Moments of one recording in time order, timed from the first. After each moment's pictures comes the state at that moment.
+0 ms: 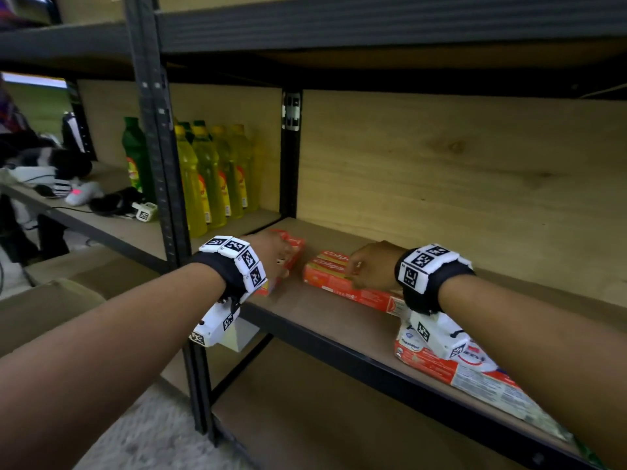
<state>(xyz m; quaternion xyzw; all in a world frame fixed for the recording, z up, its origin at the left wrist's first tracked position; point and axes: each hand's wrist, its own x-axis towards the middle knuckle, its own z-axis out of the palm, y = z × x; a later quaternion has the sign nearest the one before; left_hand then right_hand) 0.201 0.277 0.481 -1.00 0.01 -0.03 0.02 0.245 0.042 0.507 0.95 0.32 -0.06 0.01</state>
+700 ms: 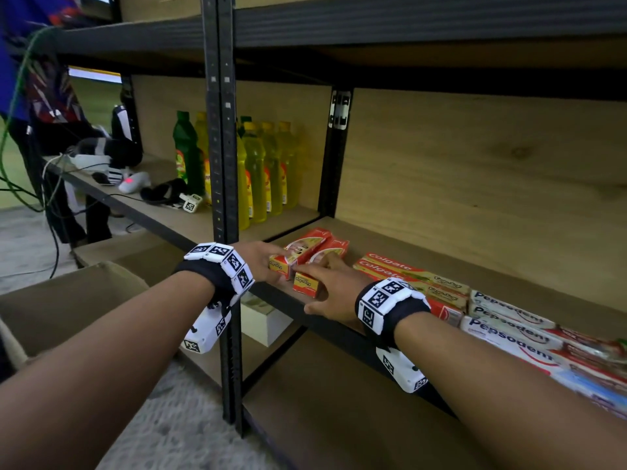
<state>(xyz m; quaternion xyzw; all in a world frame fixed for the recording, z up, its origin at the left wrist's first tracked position) 0.164 0.381 0.446 -0.99 -0.06 -0.01 -0.12 0.204 0.157 0.450 0.91 0.41 -0.05 -0.06</state>
